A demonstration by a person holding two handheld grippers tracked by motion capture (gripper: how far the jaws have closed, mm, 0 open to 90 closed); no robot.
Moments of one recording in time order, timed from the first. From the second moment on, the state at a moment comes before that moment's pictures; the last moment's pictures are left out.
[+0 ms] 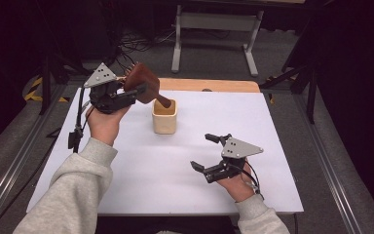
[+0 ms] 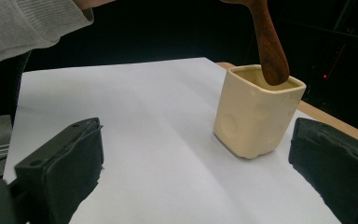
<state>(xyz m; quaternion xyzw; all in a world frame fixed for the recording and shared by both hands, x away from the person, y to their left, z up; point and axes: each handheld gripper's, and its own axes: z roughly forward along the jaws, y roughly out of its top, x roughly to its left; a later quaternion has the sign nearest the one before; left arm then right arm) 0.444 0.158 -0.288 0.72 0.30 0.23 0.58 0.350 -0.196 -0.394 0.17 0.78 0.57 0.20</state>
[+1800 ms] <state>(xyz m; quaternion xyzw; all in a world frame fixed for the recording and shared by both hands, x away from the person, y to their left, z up) 0.471 0.135 -0.328 0.76 0.32 0.18 0.53 0.350 -0.196 -0.395 0.17 0.78 0.57 0.20</state>
